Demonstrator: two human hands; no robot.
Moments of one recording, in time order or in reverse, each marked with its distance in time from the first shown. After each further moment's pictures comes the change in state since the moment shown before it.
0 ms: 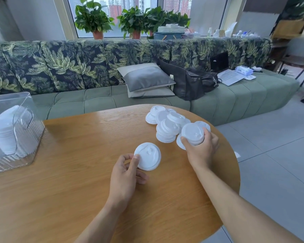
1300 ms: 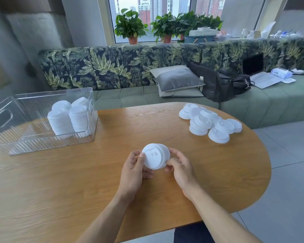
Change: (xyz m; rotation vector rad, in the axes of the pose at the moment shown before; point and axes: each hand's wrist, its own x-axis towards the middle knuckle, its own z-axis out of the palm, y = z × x) left_hand -0.056 0.011 -0.102 0.021 0.053 0.049; right_hand -0.183 -0.075 0.018 0.467 -0.763 0.245
